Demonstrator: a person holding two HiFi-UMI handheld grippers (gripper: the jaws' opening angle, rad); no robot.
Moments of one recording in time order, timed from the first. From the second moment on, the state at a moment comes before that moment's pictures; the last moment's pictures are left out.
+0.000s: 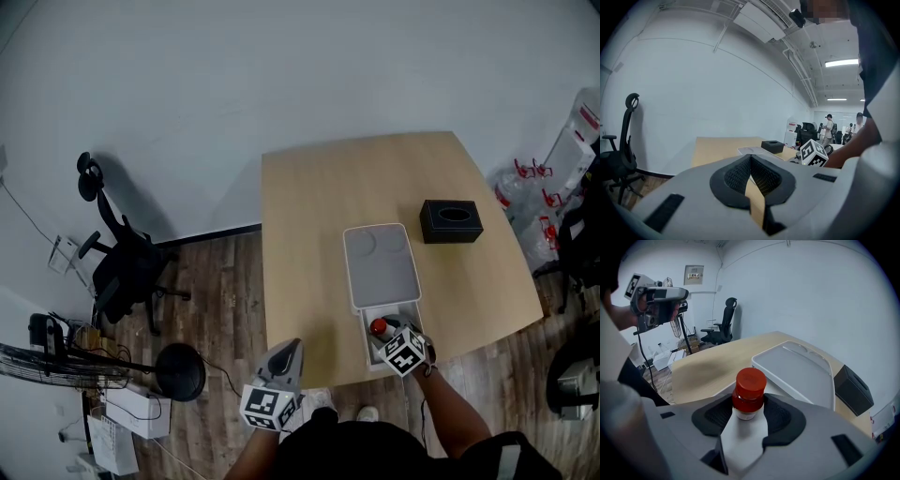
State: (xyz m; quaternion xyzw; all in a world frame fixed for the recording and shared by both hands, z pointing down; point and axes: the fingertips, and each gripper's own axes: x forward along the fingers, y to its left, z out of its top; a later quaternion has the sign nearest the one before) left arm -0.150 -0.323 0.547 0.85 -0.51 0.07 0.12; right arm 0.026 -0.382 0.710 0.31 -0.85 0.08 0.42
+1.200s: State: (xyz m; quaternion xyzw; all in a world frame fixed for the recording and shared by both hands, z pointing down) left arm -0.103 -0.330 0.539 0.87 -0.47 0.06 0.11; right arm 0.051 -0.360 0.486 0.44 -0.89 0.00 0.15
